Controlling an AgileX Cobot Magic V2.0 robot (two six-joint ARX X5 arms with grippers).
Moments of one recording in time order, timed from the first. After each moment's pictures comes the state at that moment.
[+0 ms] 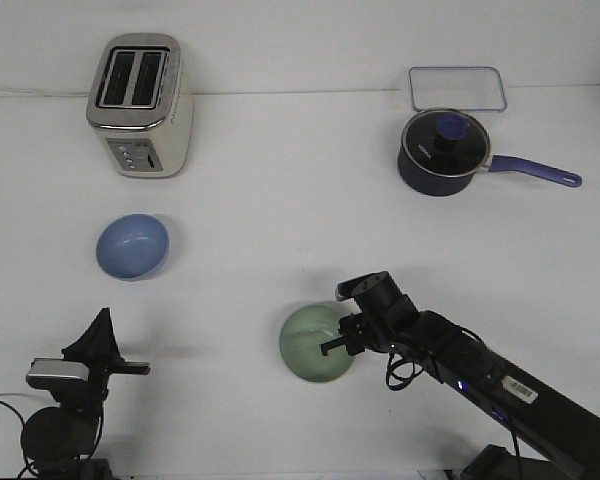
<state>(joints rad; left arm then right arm) -0.02 0.01 0.03 0.17 0.03 0.01 0.64 1.33 0.81 -0.51 -0.11 0.39</state>
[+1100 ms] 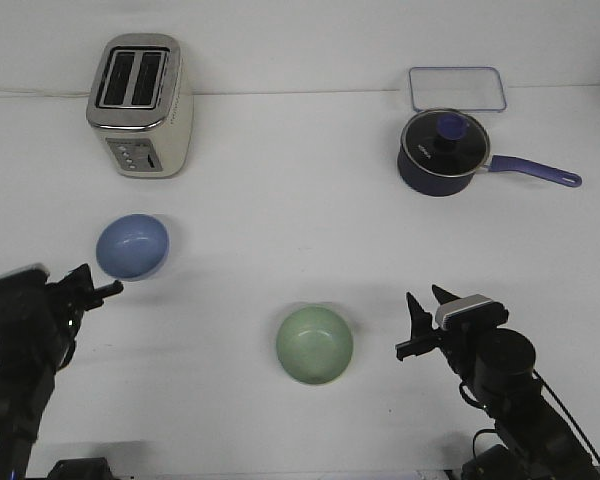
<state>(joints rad) 0.04 0.85 0.82 -0.33 0.00 -0.29 0.42 0.55 0.54 -0.33 0.04 0.17</state>
